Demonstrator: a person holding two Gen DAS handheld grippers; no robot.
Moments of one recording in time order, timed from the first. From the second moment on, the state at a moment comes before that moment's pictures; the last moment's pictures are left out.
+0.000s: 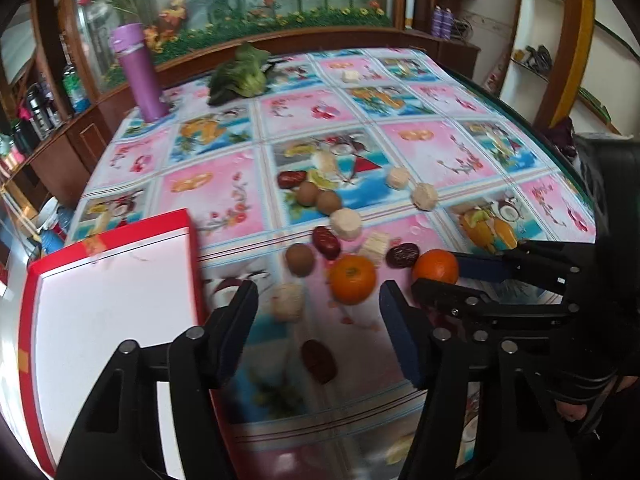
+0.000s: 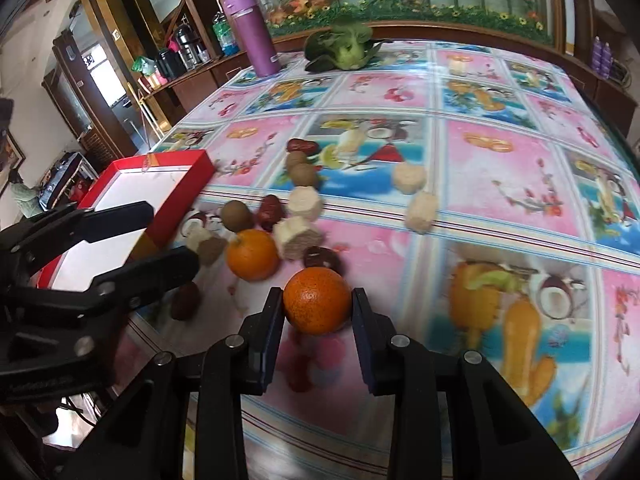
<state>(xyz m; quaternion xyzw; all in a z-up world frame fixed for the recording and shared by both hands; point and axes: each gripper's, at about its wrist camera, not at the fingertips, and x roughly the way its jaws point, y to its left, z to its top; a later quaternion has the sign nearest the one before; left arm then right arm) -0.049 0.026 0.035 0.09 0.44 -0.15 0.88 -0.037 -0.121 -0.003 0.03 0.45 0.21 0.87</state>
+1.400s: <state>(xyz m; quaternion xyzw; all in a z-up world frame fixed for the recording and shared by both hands) -0.106 0.192 0.062 0.00 0.37 0.06 0.93 -0.049 -0.008 0.060 0.00 0.38 0.31 0.87</state>
